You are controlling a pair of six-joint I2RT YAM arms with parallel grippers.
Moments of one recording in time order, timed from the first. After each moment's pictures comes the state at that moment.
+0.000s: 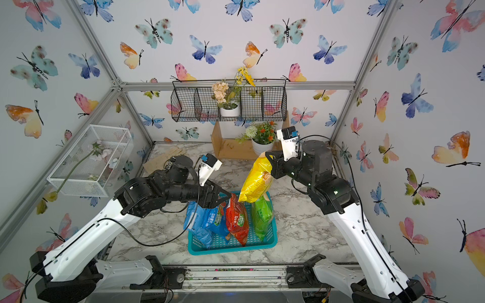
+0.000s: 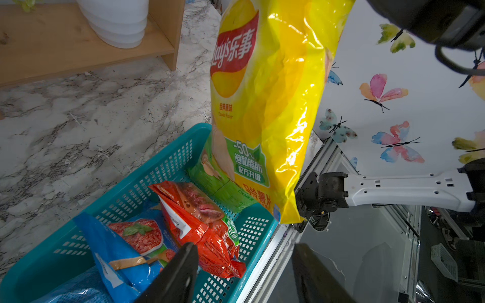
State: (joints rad) left arm -0.86 1.21 1.50 -0.92 0.29 -0.36; right arm 0.51 1.11 1.44 -0.61 -0.24 0.16
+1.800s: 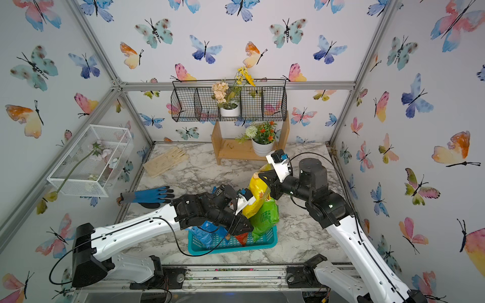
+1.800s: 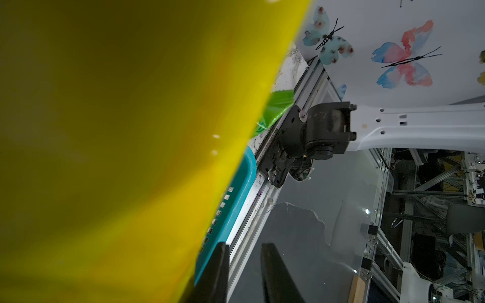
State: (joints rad) left arm -1.10 1.38 1.19 -0.62 0.40 -0.48; right arm 0.51 0.95 1.12 -0.51 -0.47 -0.01
